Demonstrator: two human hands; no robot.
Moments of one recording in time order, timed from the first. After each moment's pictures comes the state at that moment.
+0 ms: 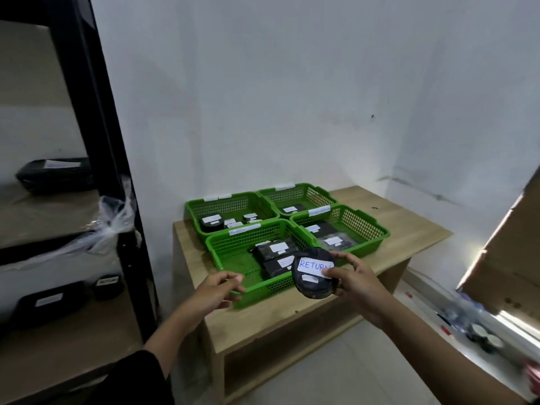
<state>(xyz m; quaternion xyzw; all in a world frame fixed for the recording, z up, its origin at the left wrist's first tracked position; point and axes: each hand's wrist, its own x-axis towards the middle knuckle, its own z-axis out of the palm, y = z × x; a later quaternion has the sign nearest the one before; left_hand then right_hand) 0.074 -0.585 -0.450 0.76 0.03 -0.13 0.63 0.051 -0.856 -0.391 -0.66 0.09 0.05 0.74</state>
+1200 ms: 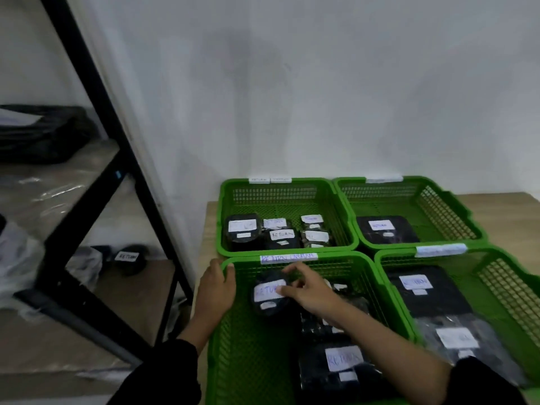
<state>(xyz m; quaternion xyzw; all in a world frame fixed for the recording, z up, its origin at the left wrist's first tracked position) 0.353 -0.559 -0.569 0.85 0.34 0.09 0.38 0.421 -0.745 -0.531 -0.81 -0.14 0.33 0.46</state>
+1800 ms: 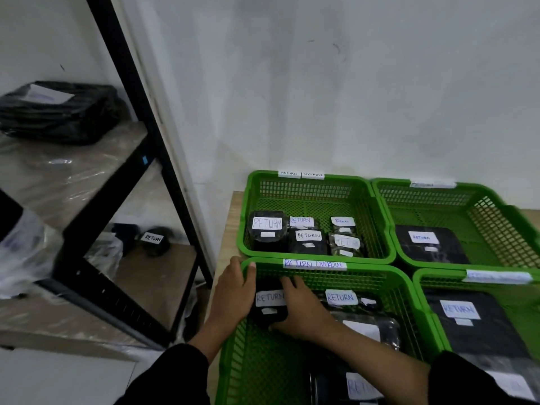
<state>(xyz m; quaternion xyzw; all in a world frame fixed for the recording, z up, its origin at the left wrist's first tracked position) 0.354 -0.560 -0.572 0.85 0.34 0.10 0.39 0.419 -0.697 -0.571 -0.88 -0.36 0.26 0.16</state>
